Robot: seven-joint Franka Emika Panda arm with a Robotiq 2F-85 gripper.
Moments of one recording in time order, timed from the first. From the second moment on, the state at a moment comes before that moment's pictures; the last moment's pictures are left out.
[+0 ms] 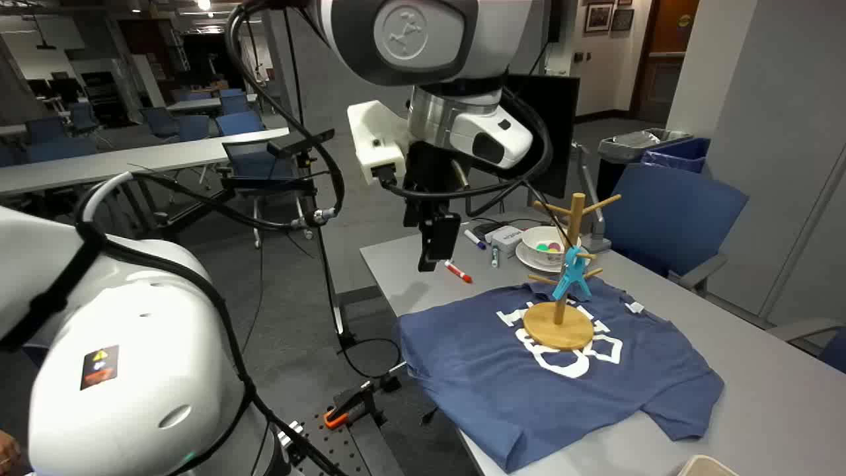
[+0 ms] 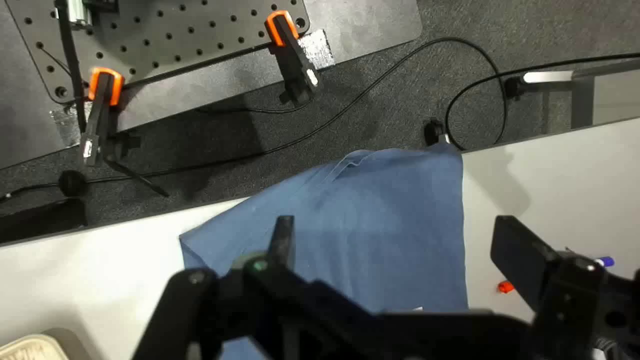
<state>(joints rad) -0.01 -0.70 -0.07 -2.65 0.24 1.82 0.17</state>
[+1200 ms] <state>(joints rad) -0.01 -0.69 -0.06 -2.65 0.24 1.83 0.15</state>
